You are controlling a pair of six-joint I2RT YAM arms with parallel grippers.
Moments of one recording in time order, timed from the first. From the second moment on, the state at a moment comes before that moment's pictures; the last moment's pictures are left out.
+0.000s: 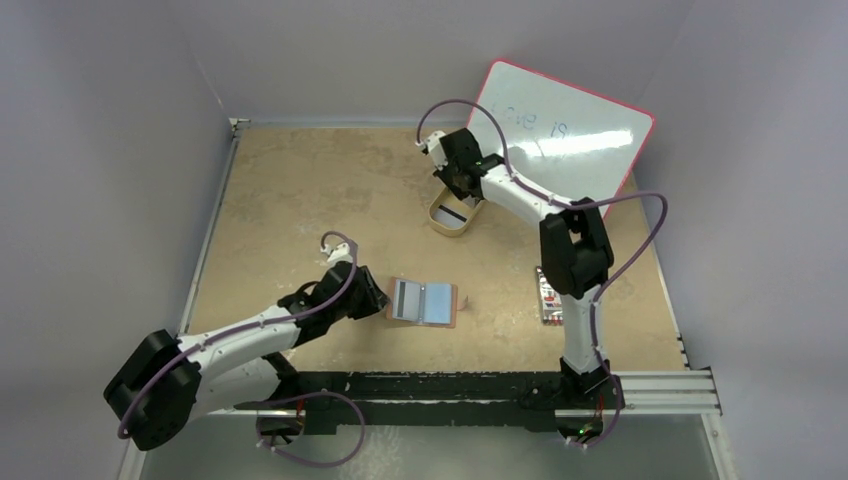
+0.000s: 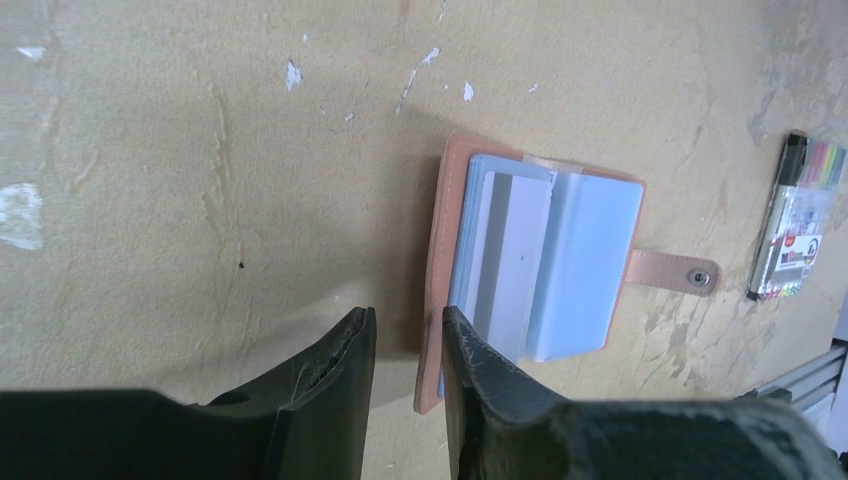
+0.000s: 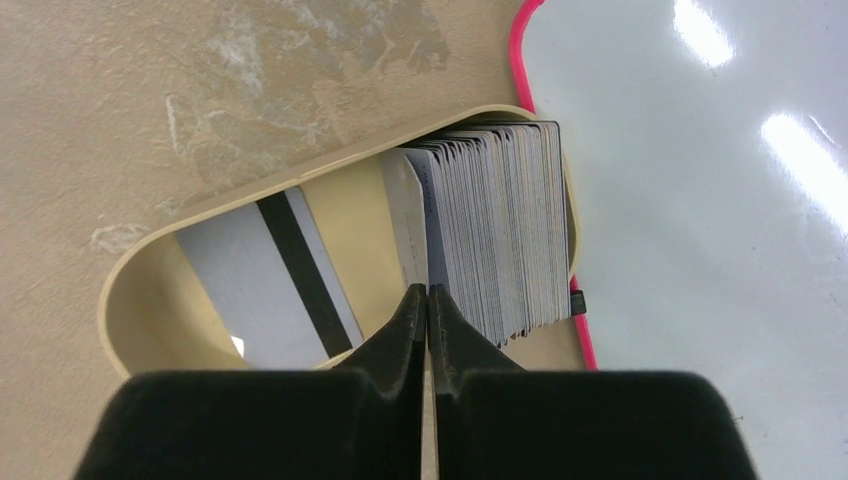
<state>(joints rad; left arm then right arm) -0.75 1.06 0.35 -0.05 -0.13 -0.97 0.52 2.09 1.69 -0.47 0.24 -0.34</state>
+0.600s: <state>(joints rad) -0.75 0.84 0.59 -0.25 -0.27 -1.02 0.50 1.71 1.49 -0.41 -0.07 0.03</state>
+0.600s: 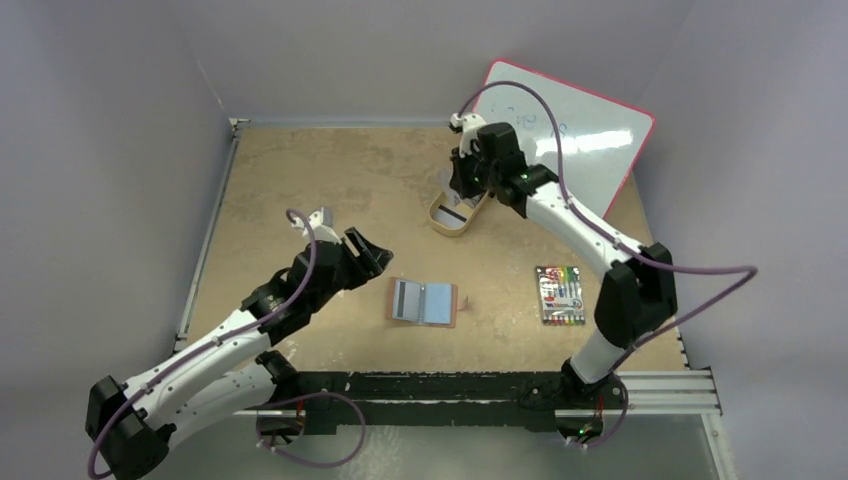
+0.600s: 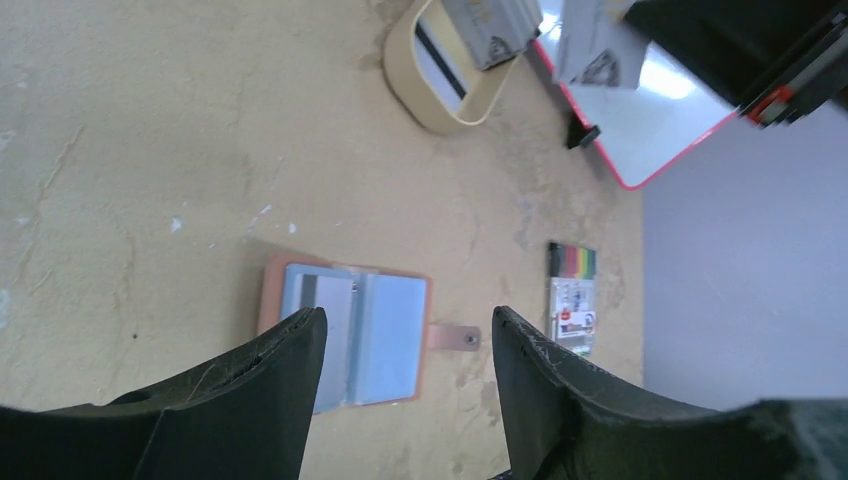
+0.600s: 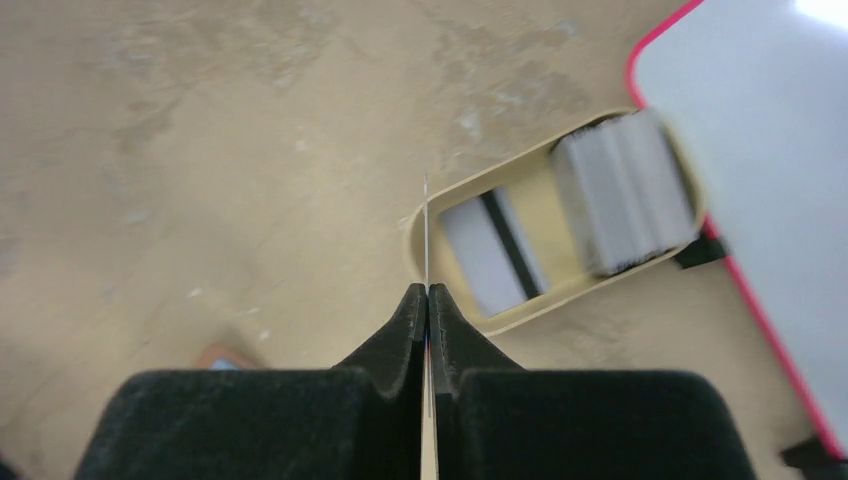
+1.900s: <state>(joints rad) -0.75 0.88 0.66 0.25 0.07 -1.07 0.54 1.18 0.53 0.96 -0.60 1.22</state>
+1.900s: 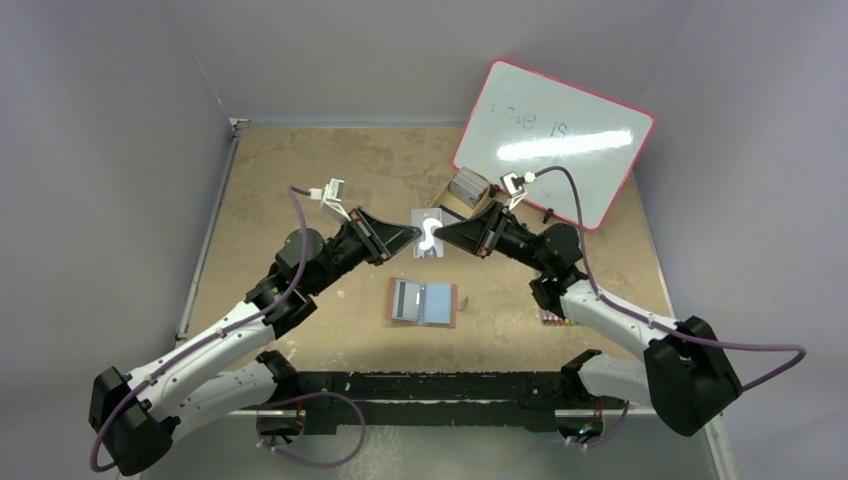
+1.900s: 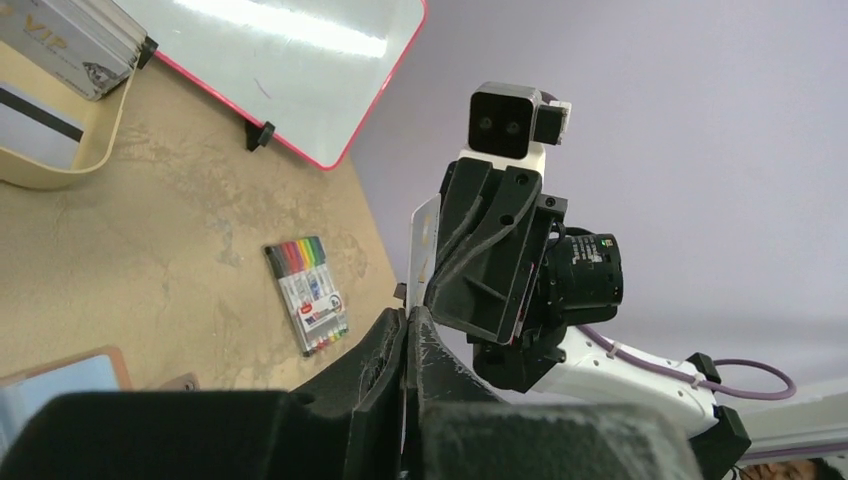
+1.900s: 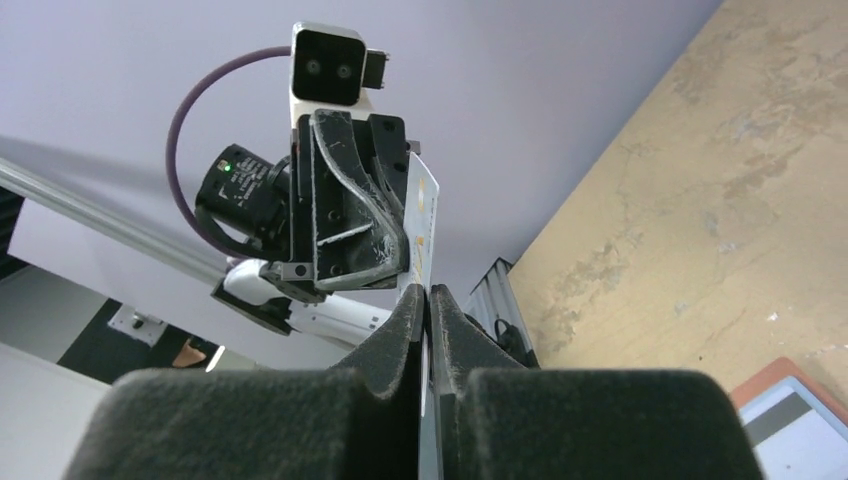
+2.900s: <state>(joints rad) -0.75 1.16 0.46 0.05 0.11 -1.04 0.71 1.40 0.63 0.01 -0.20 0.82</state>
